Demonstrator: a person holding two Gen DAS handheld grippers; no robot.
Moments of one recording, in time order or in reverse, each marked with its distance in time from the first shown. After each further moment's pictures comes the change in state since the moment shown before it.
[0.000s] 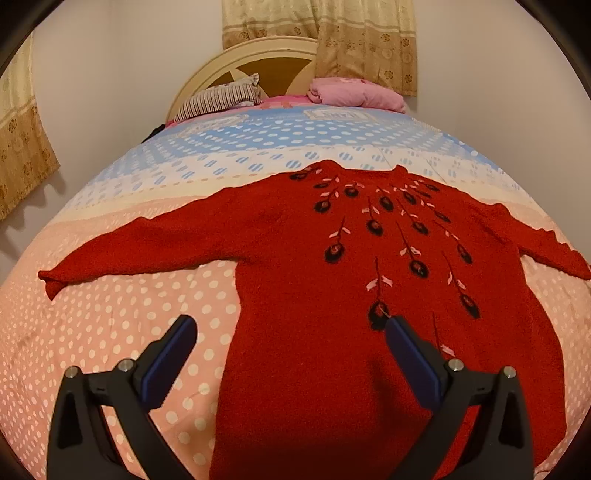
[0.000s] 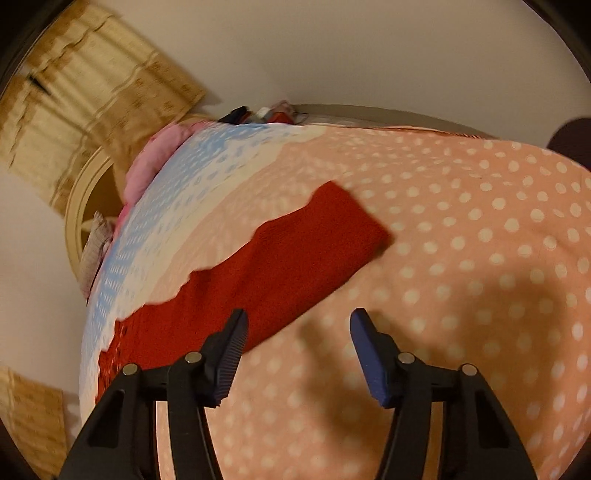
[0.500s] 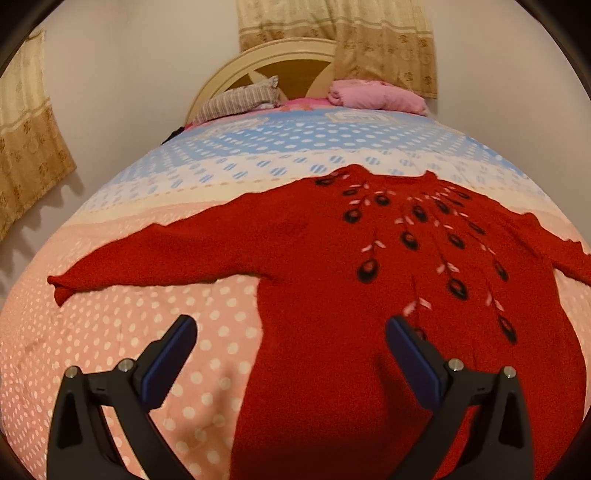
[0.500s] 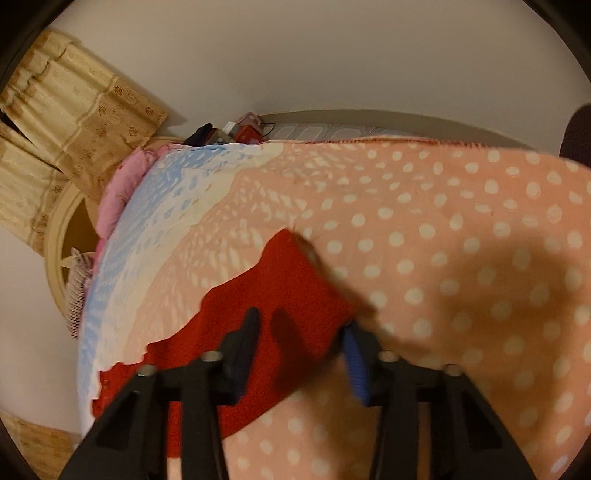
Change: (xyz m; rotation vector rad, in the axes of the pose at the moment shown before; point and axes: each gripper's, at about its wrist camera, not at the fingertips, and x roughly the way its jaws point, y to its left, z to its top) left arm 0.027 0.013 0.011 -0.035 -0.009 0.082; right arm 0.039 -0.022 0.046 0.088 -0.041 -0.085
